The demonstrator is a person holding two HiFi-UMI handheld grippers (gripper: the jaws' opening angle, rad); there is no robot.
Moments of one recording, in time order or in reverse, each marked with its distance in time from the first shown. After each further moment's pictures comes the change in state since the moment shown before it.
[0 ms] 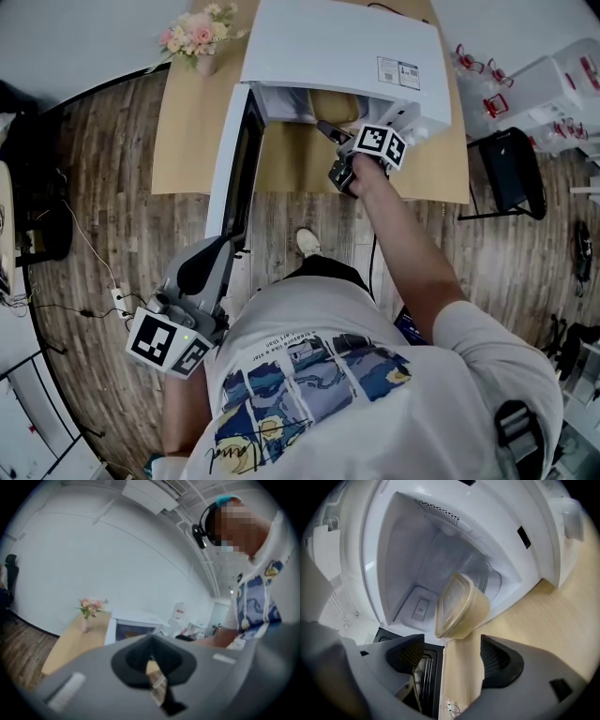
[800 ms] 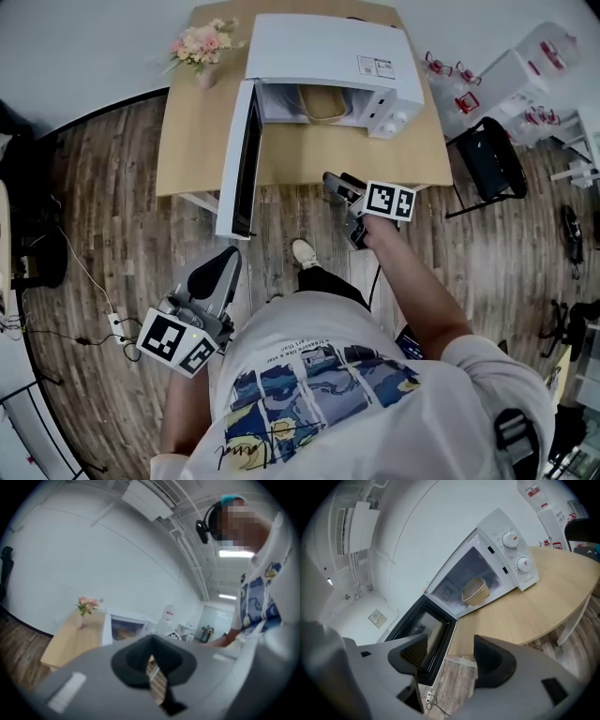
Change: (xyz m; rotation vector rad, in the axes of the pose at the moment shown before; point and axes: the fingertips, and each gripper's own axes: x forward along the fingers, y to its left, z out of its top) left arm -0.078 -0.028 -0.038 0.012 -0.045 -0.122; right arm -0.138 0.040 -0.115 -0.294 -0.034 0.029
